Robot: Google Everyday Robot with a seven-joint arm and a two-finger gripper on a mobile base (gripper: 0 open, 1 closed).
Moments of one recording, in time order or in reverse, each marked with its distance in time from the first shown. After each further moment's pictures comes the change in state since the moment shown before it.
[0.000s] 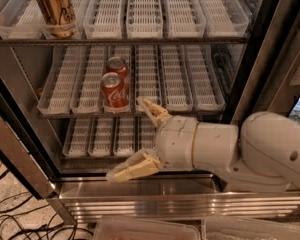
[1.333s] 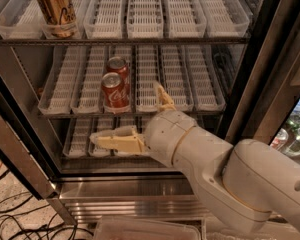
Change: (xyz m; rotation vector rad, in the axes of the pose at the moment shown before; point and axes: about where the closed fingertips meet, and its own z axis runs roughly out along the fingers) arm -0.028 -0.050 -0.001 0.430 -0.108 0.195
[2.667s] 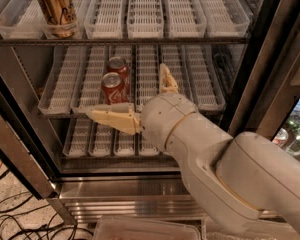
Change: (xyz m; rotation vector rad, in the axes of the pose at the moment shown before) arm -0.043 -0.021 0.004 0.127 -0.074 0.032
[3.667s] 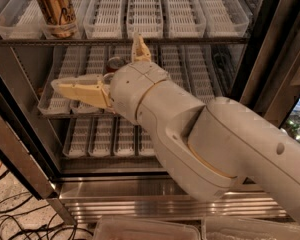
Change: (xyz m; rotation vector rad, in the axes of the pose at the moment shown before) arm -0.055 0.025 0.043 -0.039 -0.052 -0.063
